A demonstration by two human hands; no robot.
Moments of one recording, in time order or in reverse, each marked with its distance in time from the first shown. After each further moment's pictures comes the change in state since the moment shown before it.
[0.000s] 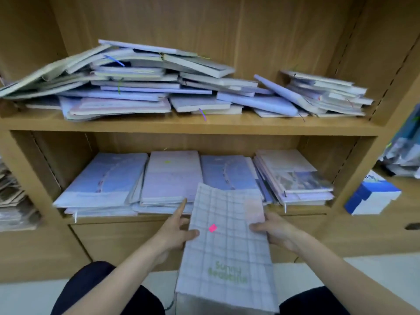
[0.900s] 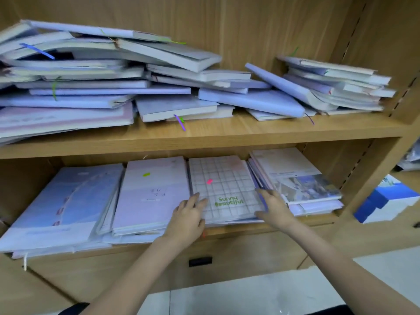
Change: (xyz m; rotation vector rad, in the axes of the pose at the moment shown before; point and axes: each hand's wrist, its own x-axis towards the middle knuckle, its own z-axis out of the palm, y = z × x) left_hand 0.132 0.023 0.026 1.229 0.136 0.422; right_hand 0.111 -0.024 -0.052 -0.864 0.279 -0.184
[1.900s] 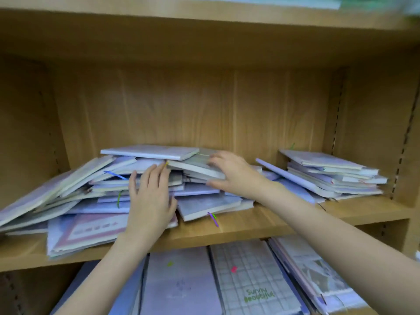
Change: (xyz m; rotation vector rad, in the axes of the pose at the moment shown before) left_hand 0.031 -0.064 -0.234 0.379 0.977 0.032; right_hand 0.015 -0.257 -0.178 -0.360 0.463 -0.701
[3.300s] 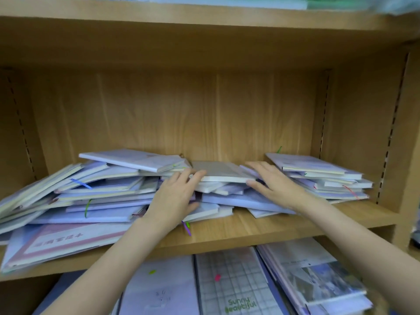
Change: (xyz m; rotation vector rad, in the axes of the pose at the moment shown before) left_hand 0.044 0.070 0.023 -0.197 -0.193 0.290; right_hand -0.066 0.123 -0.003 0.118 0.077 0.139
